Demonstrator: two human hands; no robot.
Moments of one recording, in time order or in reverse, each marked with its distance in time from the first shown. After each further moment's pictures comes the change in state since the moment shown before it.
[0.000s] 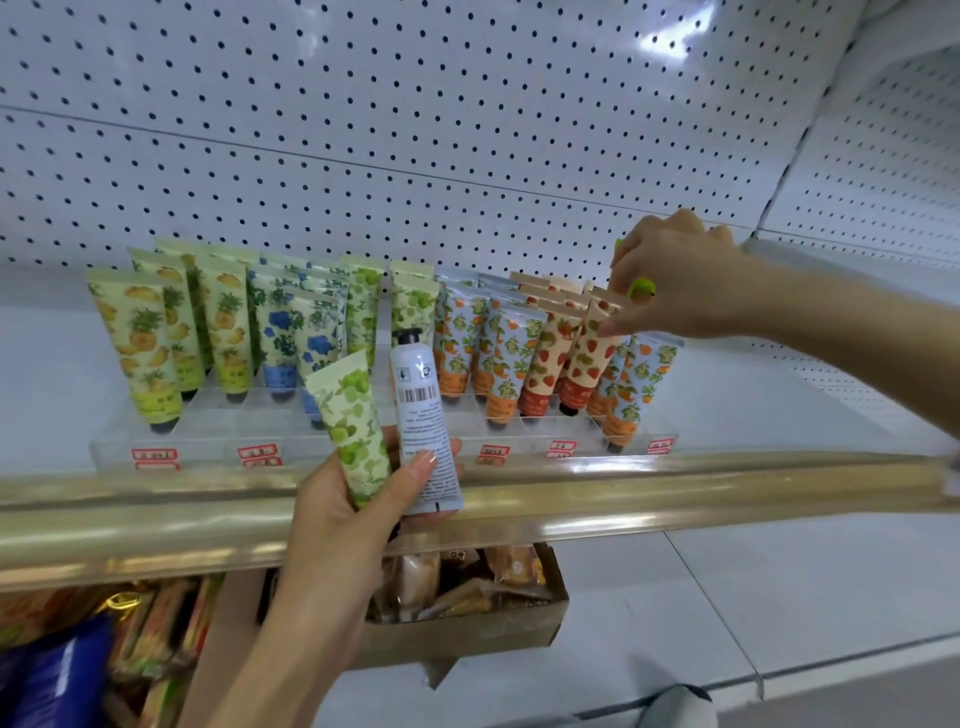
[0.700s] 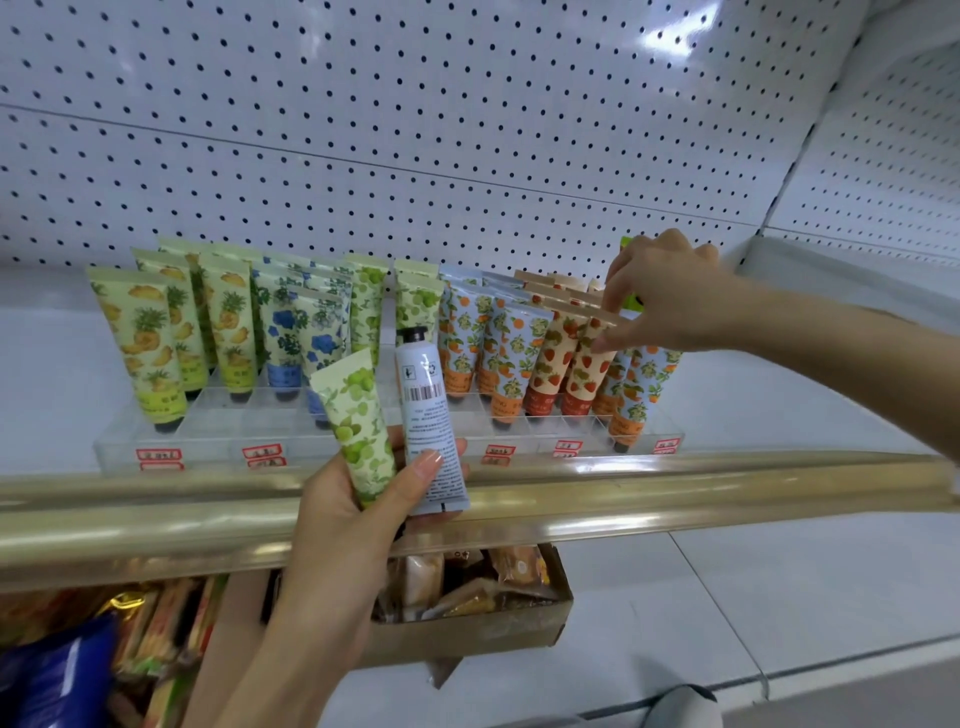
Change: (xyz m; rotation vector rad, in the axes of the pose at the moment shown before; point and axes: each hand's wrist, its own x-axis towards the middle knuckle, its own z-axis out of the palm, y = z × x) left_hand 0.000 0.002 0.001 -0.014 -0.003 -0.007; right_hand 0.005 -0.004 0.018 -0.042 -0.035 0.005
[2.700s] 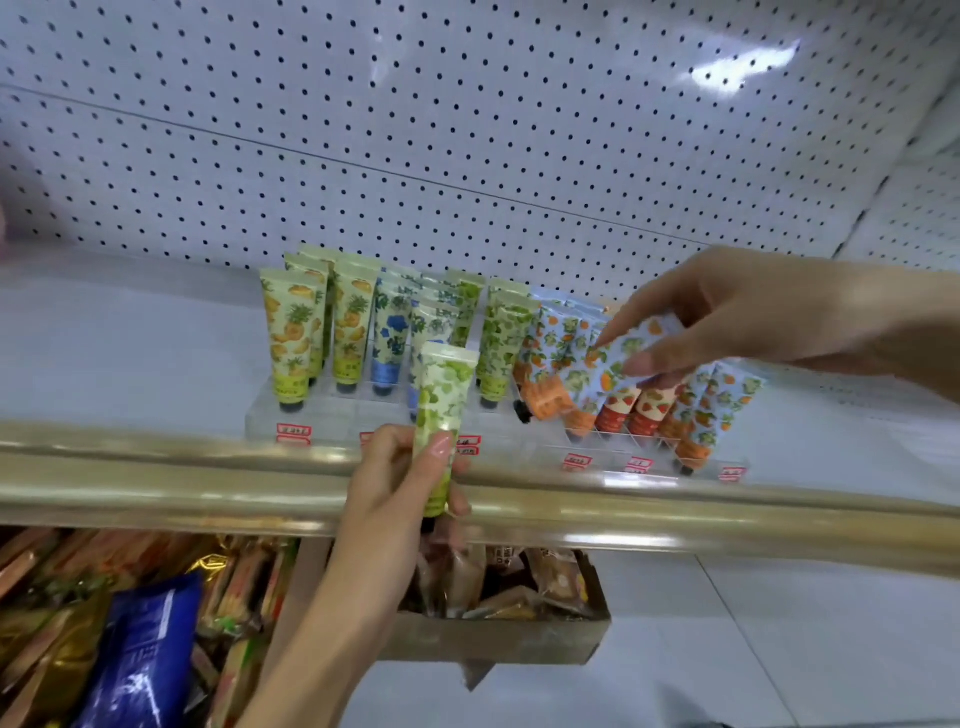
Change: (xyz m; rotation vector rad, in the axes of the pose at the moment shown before) left_hand -0.010 0.021 -0.039 0.014 0.024 0.043; right_hand -0.039 -0.066 -0.072 0.785 -0.375 -0.123
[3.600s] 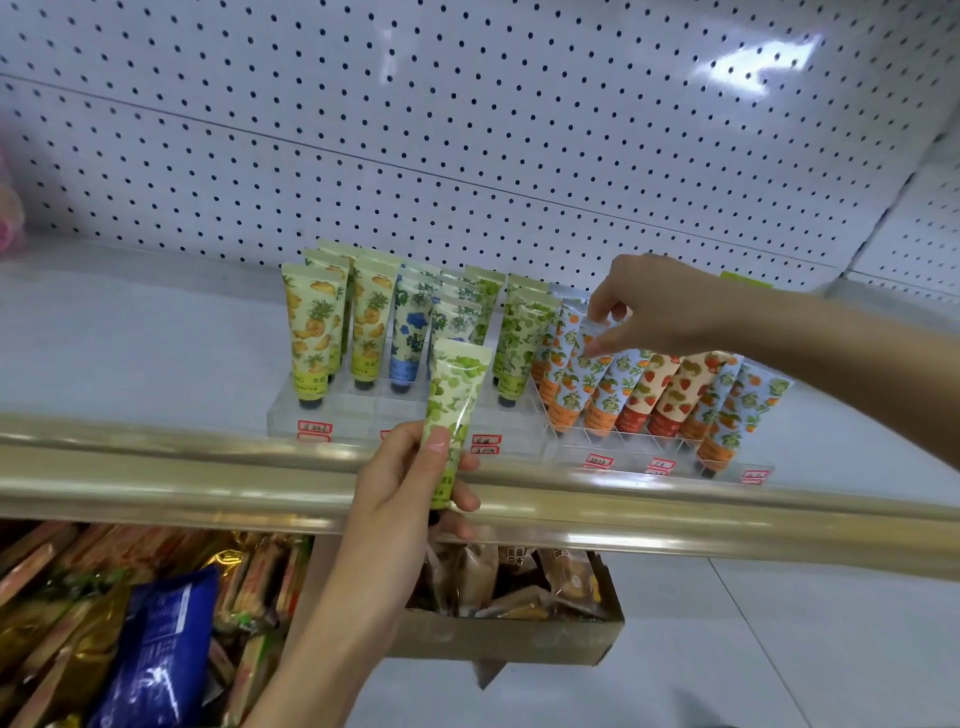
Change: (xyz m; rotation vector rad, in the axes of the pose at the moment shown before) left_hand 0.005 -0.001 -0.008 -0.010 0.035 -0.006; right_hand 0.072 0.008 0.021 -0.683 0.195 -0.008
